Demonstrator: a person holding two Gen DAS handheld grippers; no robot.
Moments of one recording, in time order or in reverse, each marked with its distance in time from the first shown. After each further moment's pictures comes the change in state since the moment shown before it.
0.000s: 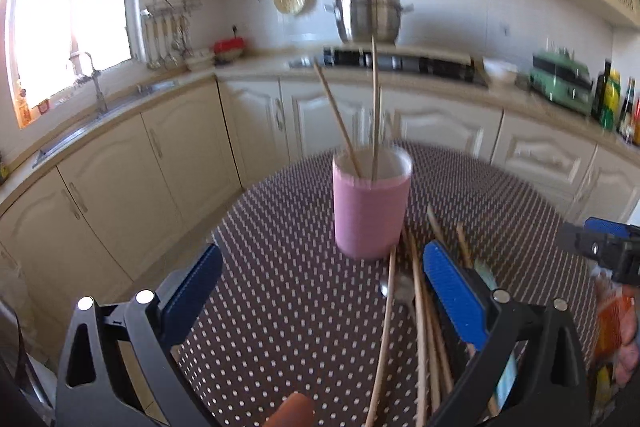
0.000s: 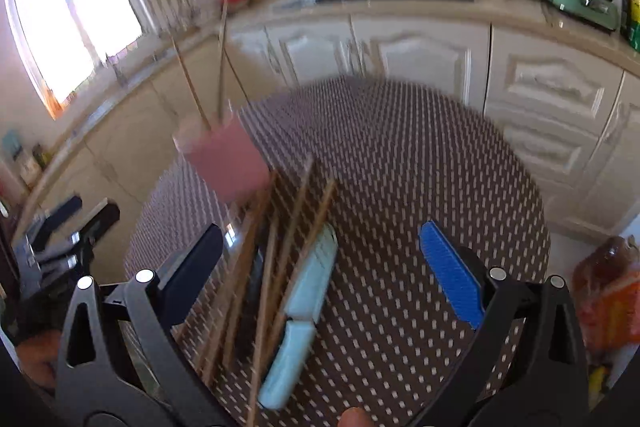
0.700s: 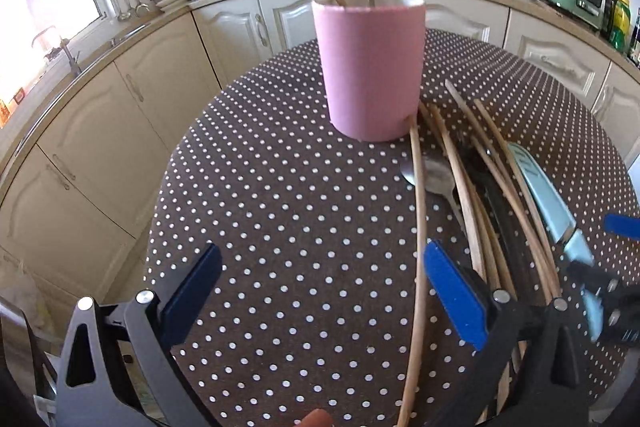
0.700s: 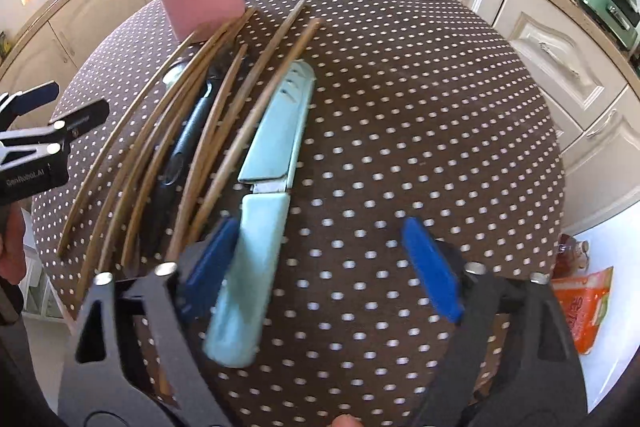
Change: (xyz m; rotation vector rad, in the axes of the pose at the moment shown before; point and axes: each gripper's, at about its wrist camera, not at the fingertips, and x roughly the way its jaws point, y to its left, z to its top) left arm 0.072 -0.007 -0.063 0.105 0.279 0.002; right arm 0.058 0.015 -0.079 -0.193 0.260 -0.175
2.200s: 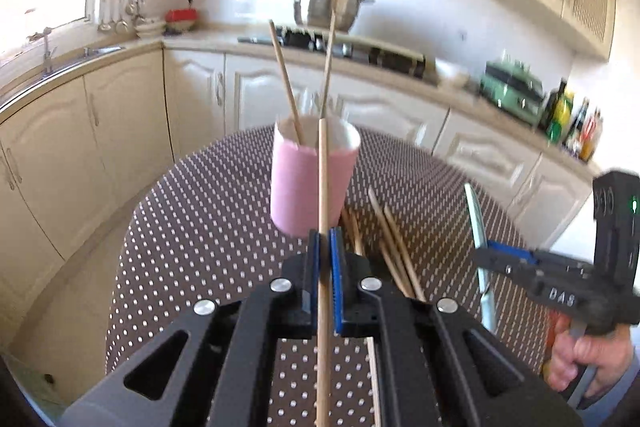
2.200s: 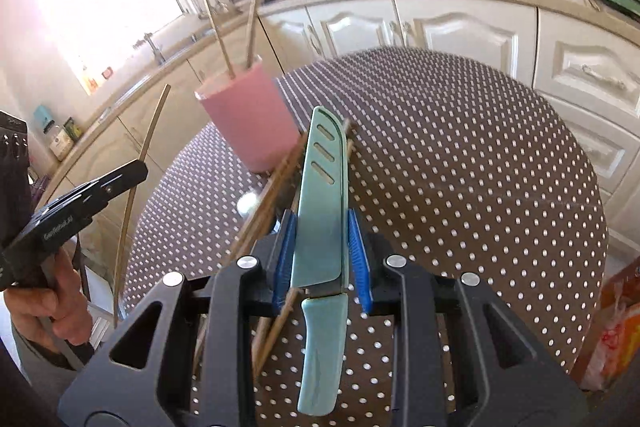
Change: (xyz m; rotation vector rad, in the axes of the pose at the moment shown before) left arm -0.076 0.029 0.022 -0.172 -0.298 -0.293; right arm -0.055 -0.035 0.033 0.119 -0.322 0.346
